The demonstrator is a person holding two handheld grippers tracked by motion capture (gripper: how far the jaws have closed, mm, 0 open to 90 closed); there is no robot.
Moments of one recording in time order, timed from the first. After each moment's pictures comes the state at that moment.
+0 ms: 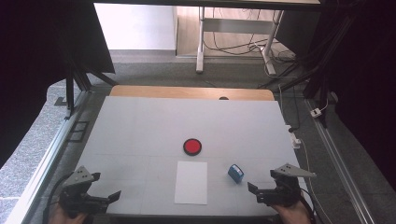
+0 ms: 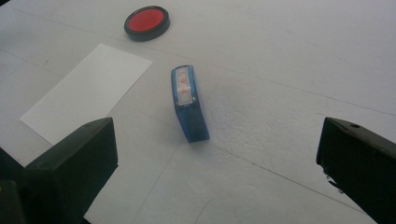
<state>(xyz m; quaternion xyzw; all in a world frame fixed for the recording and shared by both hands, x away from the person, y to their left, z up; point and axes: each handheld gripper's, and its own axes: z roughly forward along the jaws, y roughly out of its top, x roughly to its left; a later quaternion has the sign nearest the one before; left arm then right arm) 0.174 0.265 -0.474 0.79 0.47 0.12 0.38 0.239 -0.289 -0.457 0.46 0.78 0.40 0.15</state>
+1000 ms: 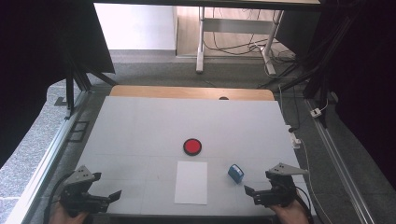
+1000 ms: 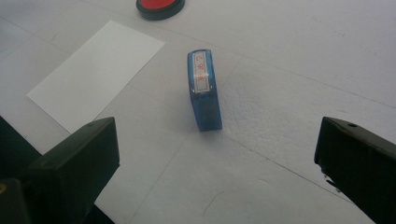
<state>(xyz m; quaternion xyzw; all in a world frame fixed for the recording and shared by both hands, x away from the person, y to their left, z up) 0.176 0.264 -0.475 0.79 0.47 0.11 0.38 0.243 -0.281 -0.460 0.43 0.81 0.38 0.13</state>
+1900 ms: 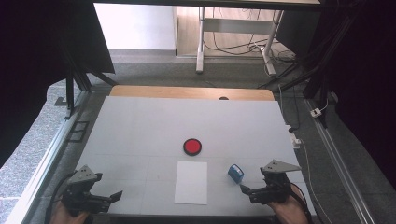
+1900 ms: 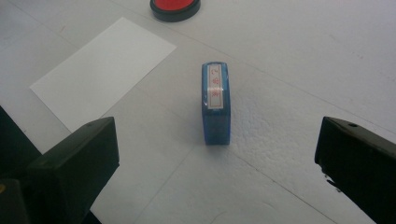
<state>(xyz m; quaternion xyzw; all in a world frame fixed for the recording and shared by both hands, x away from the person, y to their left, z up) 0.179 0.262 -0.476 0.79 0.48 0.11 0.36 0.252 -0.269 -0.459 0.39 0.83 0.37 0.14</state>
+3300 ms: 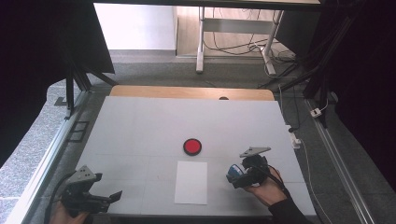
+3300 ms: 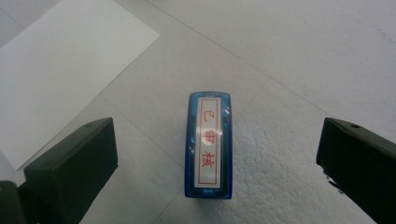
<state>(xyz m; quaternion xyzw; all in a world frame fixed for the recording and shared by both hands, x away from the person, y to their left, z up) 0.179 0.263 -0.476 0.79 0.48 0.11 0.37 0.307 -0.227 -0.483 0.39 0.87 0.29 0.11</state>
